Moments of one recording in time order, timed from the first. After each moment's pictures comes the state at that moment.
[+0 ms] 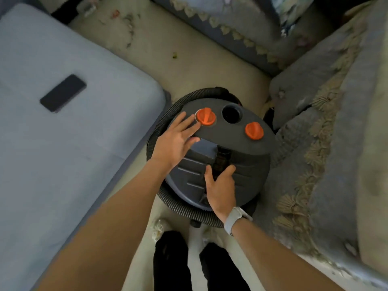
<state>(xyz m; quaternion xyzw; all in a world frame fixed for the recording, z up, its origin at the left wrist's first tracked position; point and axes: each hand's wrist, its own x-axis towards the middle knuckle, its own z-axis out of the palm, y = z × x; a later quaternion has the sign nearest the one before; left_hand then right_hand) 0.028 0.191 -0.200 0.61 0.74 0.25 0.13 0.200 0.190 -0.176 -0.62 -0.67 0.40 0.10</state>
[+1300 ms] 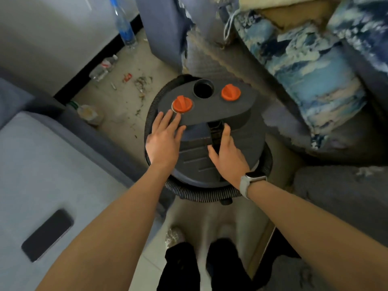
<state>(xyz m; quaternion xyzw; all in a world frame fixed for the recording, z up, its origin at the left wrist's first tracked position) -0.260 0.570 -0.202 0.37 0.90 0.22 0.05 -0.111 0.661 -0.171 -0.41 -0.88 0.25 -0.06</state>
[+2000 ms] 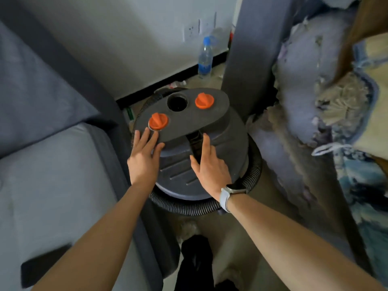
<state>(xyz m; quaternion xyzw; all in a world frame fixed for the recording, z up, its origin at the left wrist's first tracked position) -0.496 0.570 -0.206 0.11 0.95 0.28 -0.03 -0.417 0.726 -0.175 -0.16 -0.96 0.23 -0.06</state>
